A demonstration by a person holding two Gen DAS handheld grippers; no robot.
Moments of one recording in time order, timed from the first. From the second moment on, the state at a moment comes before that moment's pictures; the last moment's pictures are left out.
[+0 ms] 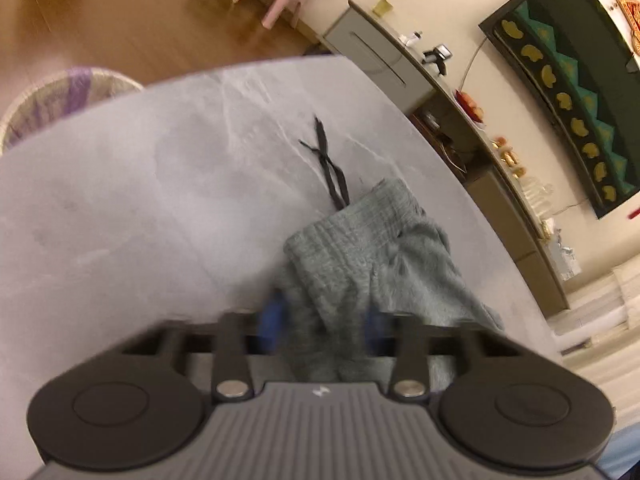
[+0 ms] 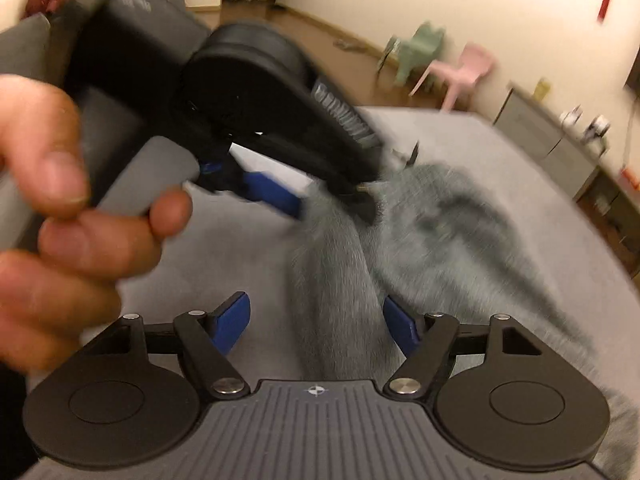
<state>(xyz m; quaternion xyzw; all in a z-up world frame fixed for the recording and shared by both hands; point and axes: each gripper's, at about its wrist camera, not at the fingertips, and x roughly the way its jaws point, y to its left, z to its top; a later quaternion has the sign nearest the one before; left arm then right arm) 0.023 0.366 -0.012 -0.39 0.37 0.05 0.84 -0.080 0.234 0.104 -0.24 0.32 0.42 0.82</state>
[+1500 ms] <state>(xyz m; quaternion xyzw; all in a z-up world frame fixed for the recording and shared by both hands) -0.074 0.041 0.027 0.09 0.26 -0.27 0.92 0.026 0.003 -0.021 0.10 0.45 0.22 0.86</state>
